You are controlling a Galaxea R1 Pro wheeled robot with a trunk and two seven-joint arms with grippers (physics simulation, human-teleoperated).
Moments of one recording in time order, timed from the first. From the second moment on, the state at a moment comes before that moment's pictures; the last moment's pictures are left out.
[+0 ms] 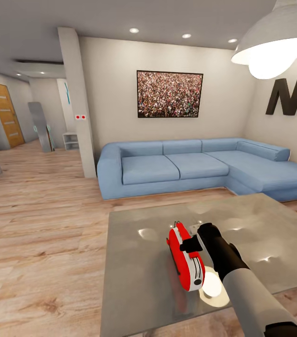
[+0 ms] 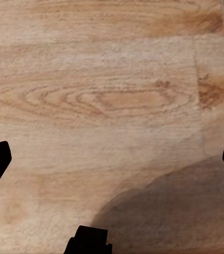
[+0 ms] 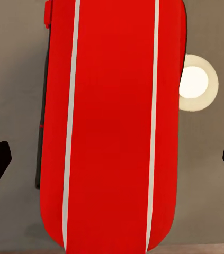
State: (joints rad) left arm 0.01 -0.08 0.08 -0.67 0.00 0.07 0.13; right arm -0.75 0.03 0.09 -0.82 0.18 0.98 0.19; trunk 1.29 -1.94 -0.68
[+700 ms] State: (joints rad) left arm 0.01 -0.08 0.08 -0.67 0.00 0.07 0.13; right arm -0.75 0.03 0.09 -0.81 0.19 0.98 0.19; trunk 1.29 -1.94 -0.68
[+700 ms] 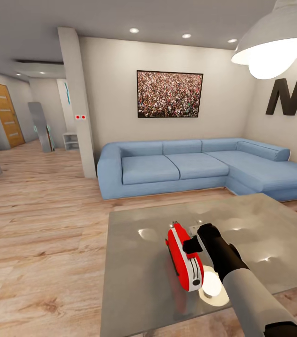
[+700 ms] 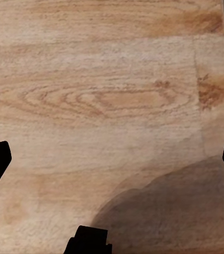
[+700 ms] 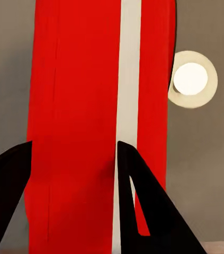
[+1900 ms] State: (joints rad) left arm 0.01 -0.06 0.08 -0.67 -0.01 0.07 0.13; right arm -0.75 0.03 0.09 -0.81 0.19 0.98 0.19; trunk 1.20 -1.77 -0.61
